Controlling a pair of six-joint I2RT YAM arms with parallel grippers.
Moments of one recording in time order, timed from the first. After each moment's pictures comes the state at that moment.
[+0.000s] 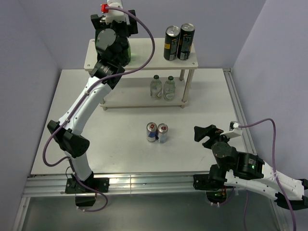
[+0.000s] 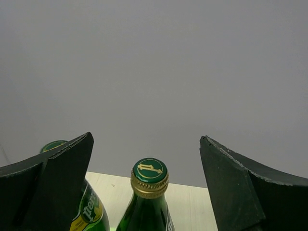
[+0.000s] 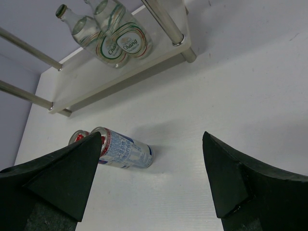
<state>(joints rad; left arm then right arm) -0.60 1.82 2.12 0.18 -0.69 0.21 1.16 0.27 0.60 -0.79 1.03 0.99</state>
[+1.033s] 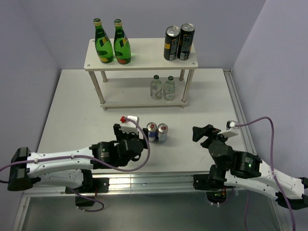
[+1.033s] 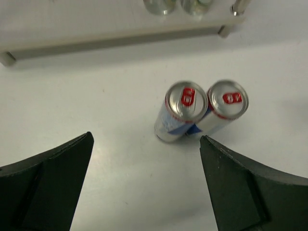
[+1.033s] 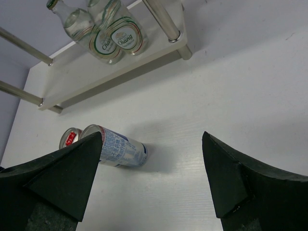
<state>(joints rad) -1.33 1.06 0.85 -0.37 -0.97 -0.65 1.16 0.31 0.60 -0.79 1.03 0.99</state>
